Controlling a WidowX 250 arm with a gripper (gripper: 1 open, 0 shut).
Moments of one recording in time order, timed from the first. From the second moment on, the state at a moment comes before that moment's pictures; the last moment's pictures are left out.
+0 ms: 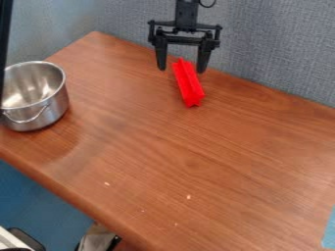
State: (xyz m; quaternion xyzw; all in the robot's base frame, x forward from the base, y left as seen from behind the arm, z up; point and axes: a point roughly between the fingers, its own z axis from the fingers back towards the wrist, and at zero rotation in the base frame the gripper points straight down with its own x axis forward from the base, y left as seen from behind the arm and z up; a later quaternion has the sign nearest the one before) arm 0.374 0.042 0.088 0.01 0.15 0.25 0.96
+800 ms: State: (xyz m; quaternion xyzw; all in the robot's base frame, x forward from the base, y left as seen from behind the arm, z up) arm 0.371 0.019 0.128 -0.02 0.18 0.17 0.97
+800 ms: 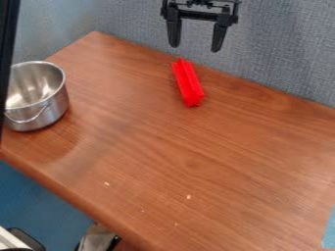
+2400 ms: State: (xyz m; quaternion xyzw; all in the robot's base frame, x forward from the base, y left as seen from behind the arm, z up) arm 0.400 0.045 0.087 -0.04 0.05 0.22 0.97
